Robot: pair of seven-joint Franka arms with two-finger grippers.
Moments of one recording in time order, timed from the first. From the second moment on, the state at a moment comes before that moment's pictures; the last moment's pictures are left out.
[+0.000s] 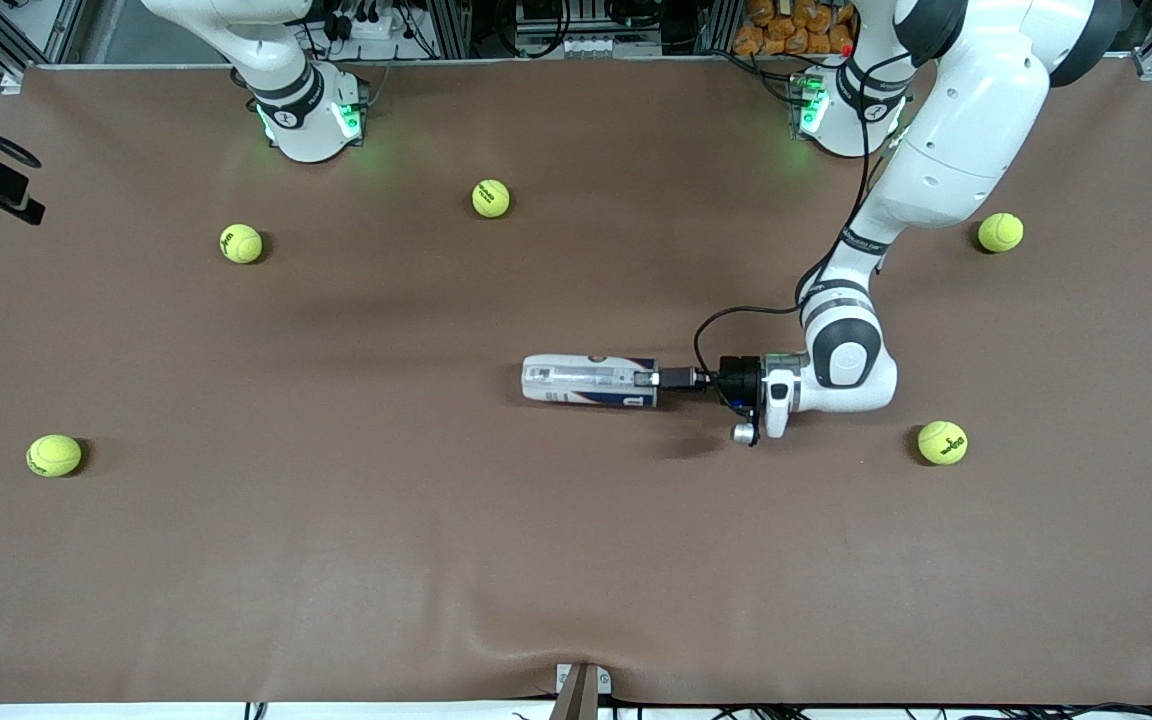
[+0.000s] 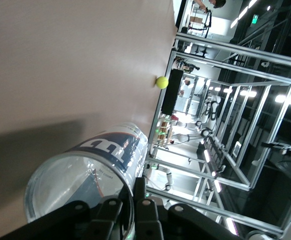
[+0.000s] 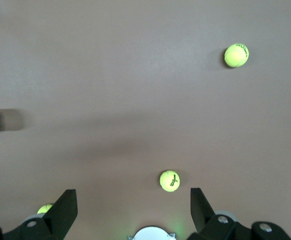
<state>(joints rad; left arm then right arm) -0.19 0.76 -0.16 -1.78 -1.63 1.90 0.71 -0.03 -0.02 -0.05 -1.44 0.02 1.37 0.02</state>
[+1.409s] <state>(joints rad) -0.27 0.49 -0.13 -1.47 -0.50 1.96 -0.49 -0.02 -0.02 -0.05 -1.44 0.02 1.39 0.01</state>
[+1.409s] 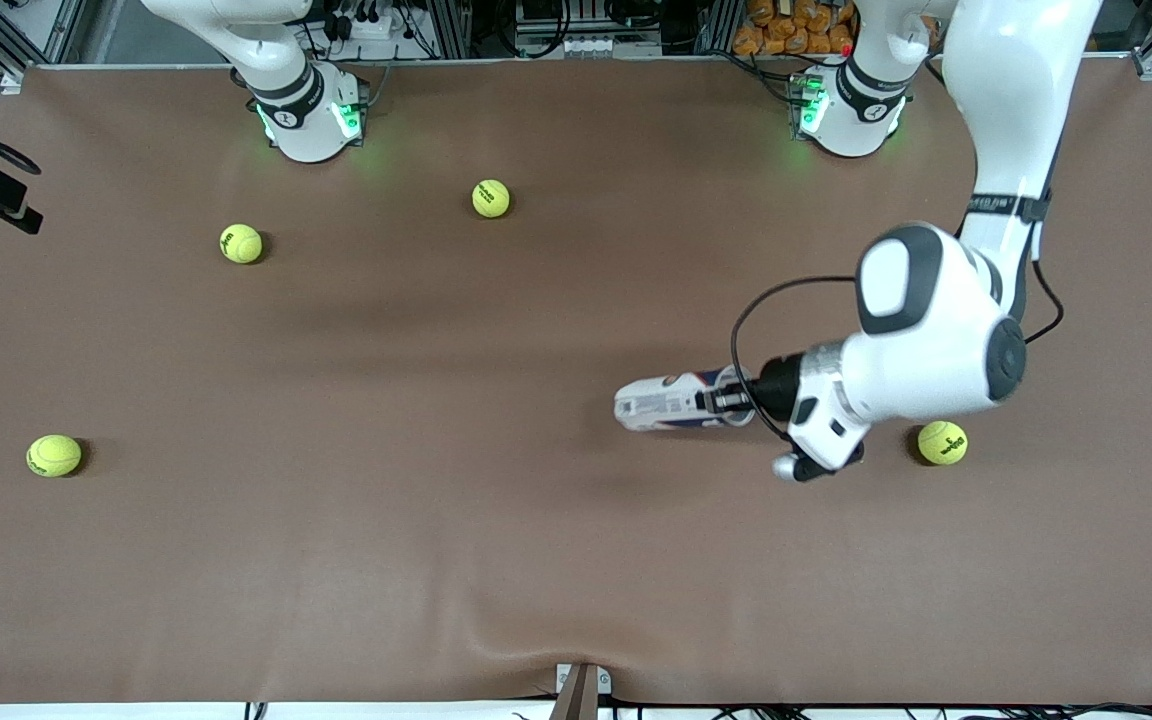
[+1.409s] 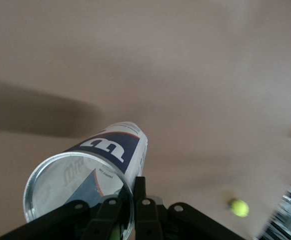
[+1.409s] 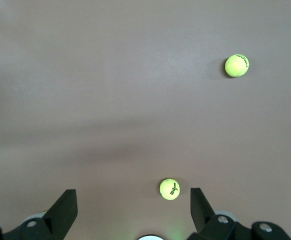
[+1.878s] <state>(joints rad) -0.52 0.44 -0.14 -1.45 -0.10 1.88 -1.00 -0.02 -0.02 -0.05 -1.44 0.02 1.39 0.01</state>
